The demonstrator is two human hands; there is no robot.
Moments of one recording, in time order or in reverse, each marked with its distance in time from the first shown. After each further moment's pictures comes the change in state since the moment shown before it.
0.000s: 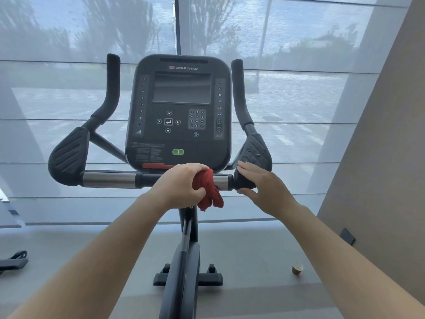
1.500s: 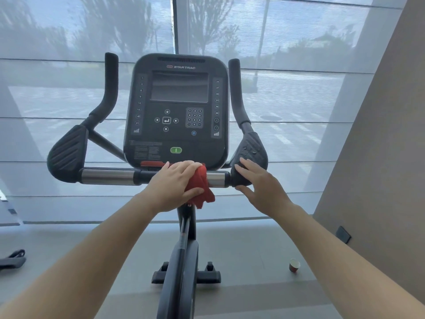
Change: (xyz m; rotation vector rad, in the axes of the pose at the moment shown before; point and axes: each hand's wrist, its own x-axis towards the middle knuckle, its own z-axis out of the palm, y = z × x) left_hand -0.004 -0.025 0.016 0.295 -0.043 0.075; right_hand -0.007 0.003 0.009 -0.024 0.049 0.004
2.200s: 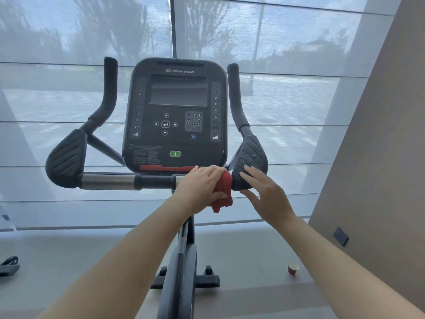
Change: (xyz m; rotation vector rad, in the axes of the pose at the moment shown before) left_hand 0.032 0.039 0.016 -0.012 0.088 0.094; right_hand -0.014 0.011 0.013 -0.043 0.198 -0.055
